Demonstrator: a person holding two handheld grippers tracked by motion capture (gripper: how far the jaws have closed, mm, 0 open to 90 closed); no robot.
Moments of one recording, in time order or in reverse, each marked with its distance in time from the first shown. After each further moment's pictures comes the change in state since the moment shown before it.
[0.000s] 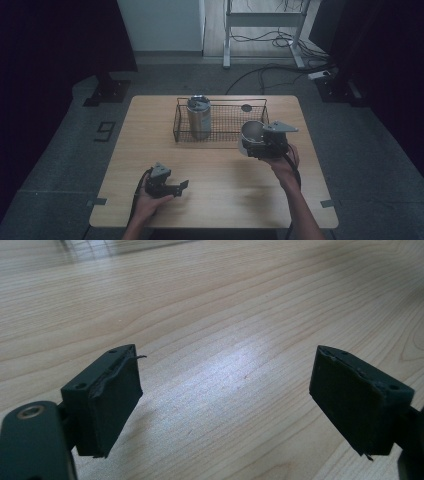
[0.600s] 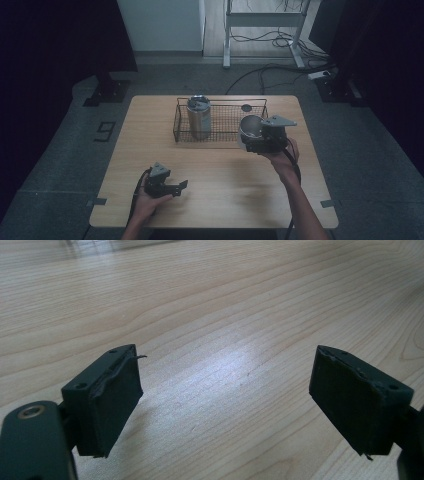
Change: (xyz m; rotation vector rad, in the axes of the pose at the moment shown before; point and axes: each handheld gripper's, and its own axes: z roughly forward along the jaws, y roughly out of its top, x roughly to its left) left arm 0.003 0.000 -0.001 0.008 -0.003 -0.019; right arm 0.001 0.019 0.000 -0.008 -0.008 -0.036
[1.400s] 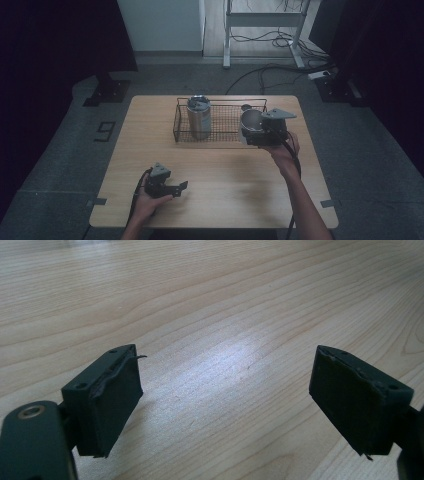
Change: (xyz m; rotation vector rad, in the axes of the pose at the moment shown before) left arm 0.000 -0.001 0.002 0.026 -0.011 -0.004; right arm -0.011 0.013 0.008 0.008 -0.017 0.004
